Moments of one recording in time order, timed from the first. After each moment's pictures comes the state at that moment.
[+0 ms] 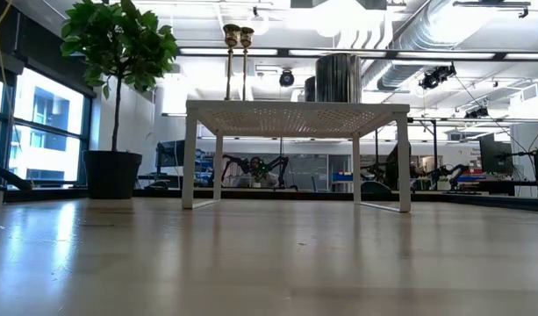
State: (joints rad) left arm -0.54 1.75 1.62 -0.21 -0.19 0.10; right arm 1.04 1.58 1.00 0.36 1.25 0.01
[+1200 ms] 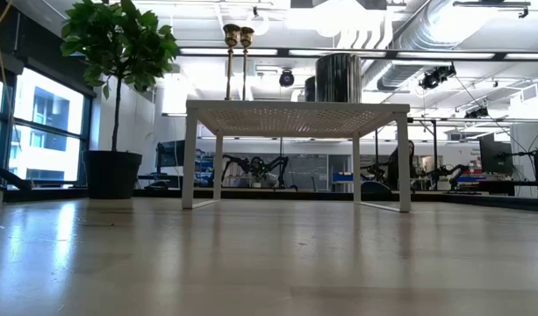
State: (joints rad) left arm -0.52 1.75 1.64 -0.23 -0.16 0.13; right arm 0.75 1.60 1.00 0.48 0.64 -0.04
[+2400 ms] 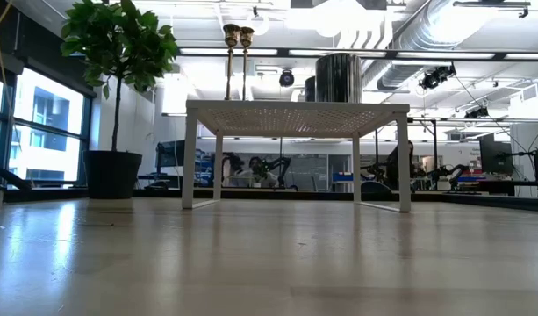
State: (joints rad) left arm -0.52 1.75 1.64 -0.24 -0.12 0.13; right arm 0.66 1.60 1.00 0.54 0.32 -0.05
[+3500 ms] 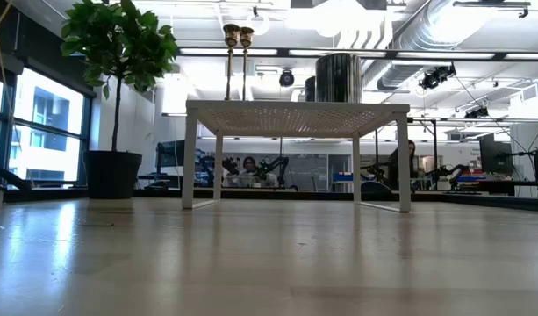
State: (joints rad) left arm -0.52 1.75 1.64 -0.22 -0.14 0.06; right arm 0.62 1.60 1.00 0.54 0.17 -0.02
